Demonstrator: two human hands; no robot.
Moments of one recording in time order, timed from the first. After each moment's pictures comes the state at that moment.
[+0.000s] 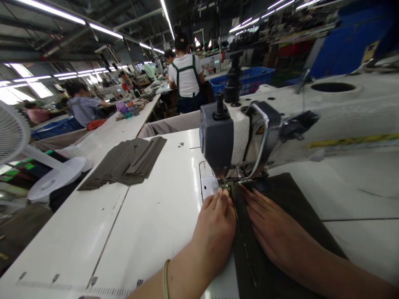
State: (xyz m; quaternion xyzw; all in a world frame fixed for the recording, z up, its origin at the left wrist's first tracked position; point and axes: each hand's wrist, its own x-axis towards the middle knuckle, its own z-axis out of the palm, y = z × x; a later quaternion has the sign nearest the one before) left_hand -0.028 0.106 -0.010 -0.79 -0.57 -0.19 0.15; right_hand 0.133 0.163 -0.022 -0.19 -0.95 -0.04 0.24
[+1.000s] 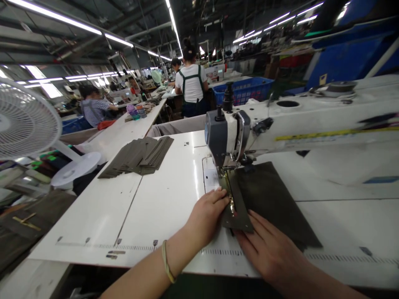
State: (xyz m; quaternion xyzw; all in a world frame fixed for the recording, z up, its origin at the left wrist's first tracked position) left_hand -0.043 0.069 0.005 -0.80 -0.54 -0.27 -0.03; right_hand 0.140 0.088 -0.004 -0.11 -0.92 -0.13 0.36
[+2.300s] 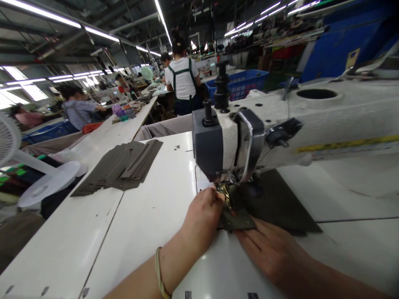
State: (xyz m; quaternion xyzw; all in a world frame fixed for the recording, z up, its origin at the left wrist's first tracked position) left_hand -0.048 0.122 0.004 -0.79 -0.58 -0.21 0.02; right_hand 0.124 0.149 -0.005 -0.11 -0.92 -0.08 0.36
